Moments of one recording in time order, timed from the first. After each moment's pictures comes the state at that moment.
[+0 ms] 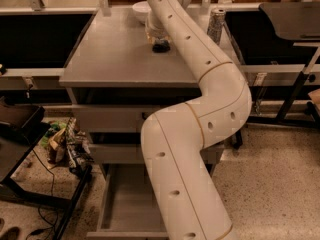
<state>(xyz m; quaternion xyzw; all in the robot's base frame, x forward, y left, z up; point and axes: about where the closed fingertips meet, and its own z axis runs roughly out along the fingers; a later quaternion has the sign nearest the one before) 0.916 0.003 0.828 -0.09 0.94 0.07 0.31</state>
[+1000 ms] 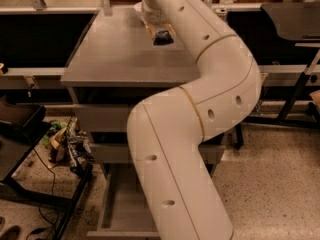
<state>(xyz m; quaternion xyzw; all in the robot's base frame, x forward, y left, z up) 0.840 -0.003 0.888 -0.10 0.97 0.00 0.23</state>
